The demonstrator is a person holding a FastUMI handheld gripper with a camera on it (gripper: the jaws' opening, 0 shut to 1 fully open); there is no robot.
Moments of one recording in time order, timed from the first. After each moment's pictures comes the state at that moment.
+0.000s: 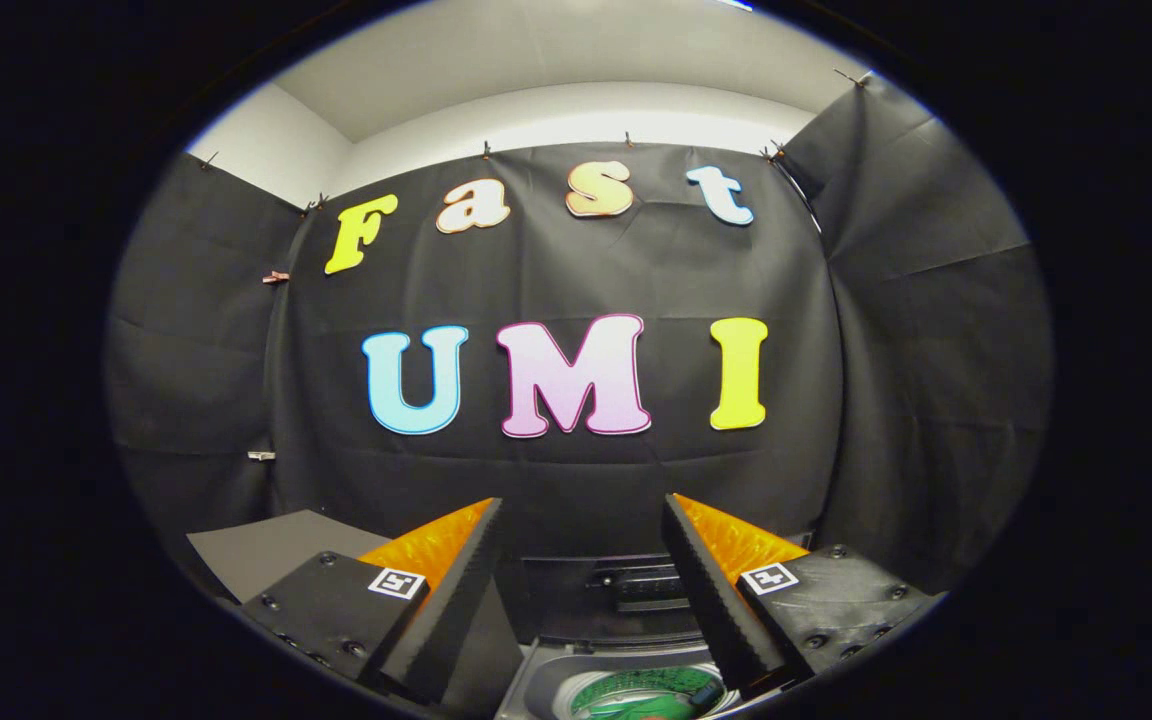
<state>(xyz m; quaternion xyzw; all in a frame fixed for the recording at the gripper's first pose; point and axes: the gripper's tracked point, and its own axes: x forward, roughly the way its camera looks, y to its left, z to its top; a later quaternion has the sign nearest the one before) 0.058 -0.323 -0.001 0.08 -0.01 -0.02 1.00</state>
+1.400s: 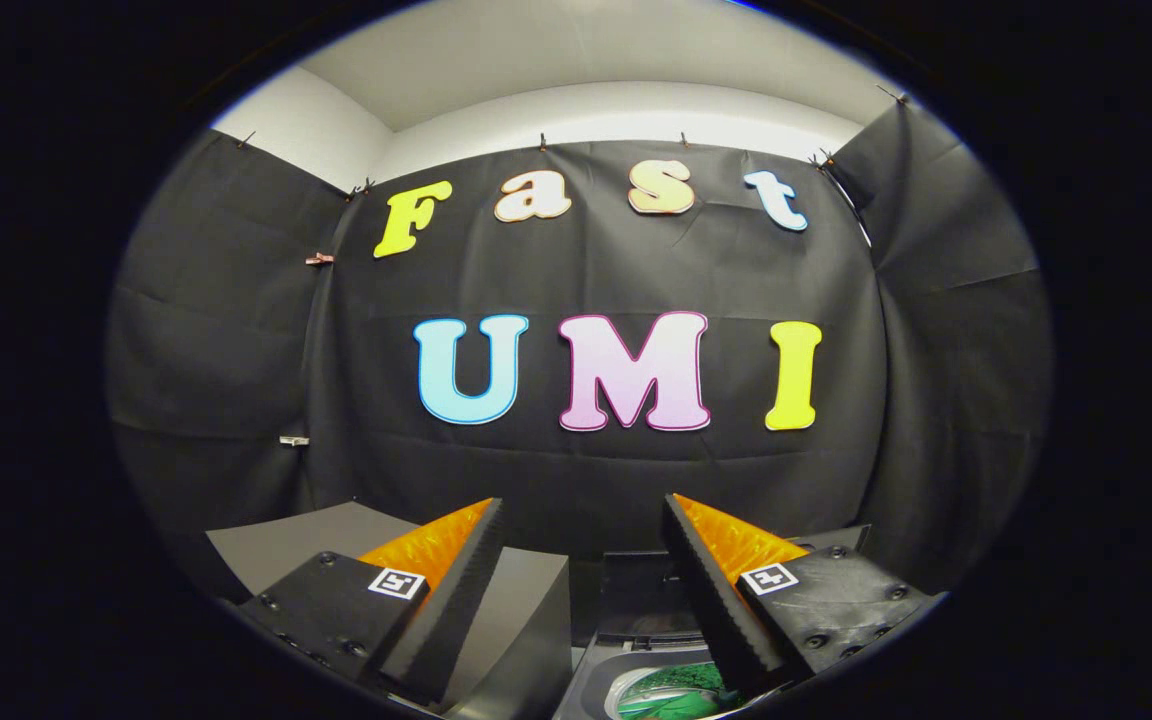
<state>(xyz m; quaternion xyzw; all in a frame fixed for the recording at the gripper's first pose) 0.058 -0.234 0.000 0.06 -0.01 0.02 1.00</state>
